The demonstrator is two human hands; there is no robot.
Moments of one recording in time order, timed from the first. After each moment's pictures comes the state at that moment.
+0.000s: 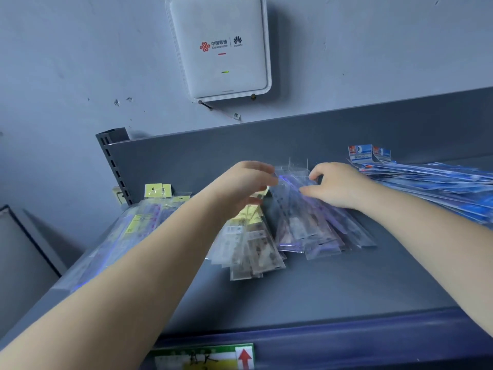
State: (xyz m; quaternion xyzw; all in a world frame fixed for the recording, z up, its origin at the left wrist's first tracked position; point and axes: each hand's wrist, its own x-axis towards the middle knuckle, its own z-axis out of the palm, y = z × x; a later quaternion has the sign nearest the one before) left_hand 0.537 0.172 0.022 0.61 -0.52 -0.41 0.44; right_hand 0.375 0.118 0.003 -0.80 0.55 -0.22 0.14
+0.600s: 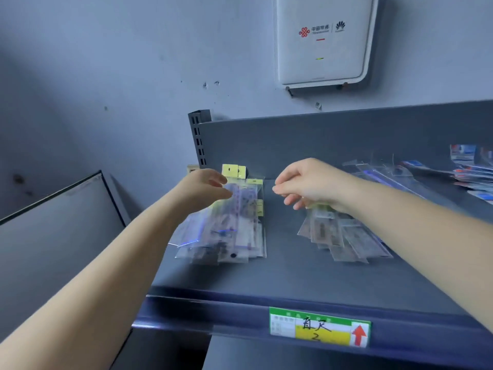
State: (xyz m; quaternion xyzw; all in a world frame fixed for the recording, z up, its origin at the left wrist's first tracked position) left_hand 0.706 0.274 0.013 0.78 -0.49 -0.17 0.34; right_hand 0.522 0.185 0.016 -0.80 0.38 -0.21 0.41
